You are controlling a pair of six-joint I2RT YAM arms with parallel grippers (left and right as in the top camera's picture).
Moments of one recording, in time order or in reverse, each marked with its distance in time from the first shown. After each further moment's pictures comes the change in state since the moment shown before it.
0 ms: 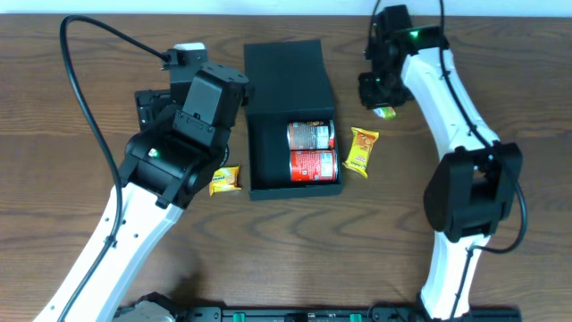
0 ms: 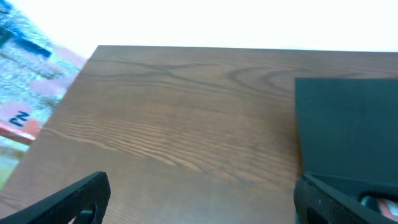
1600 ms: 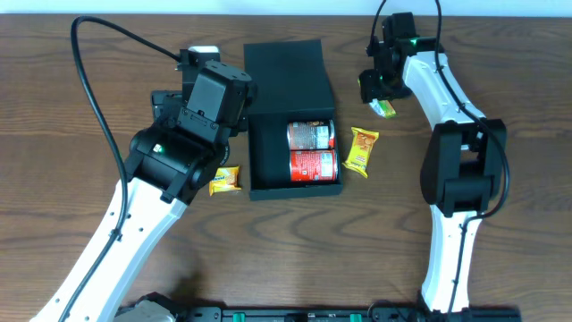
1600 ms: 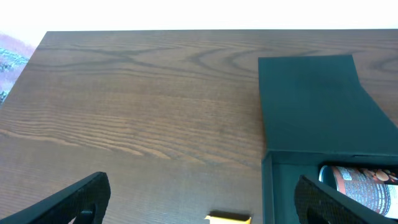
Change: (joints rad) left arm 0.001 0.021 0.000 0.000 0.169 0.000; right arm -0.101 0.206 0.010 0.291 -0.069 -0.126
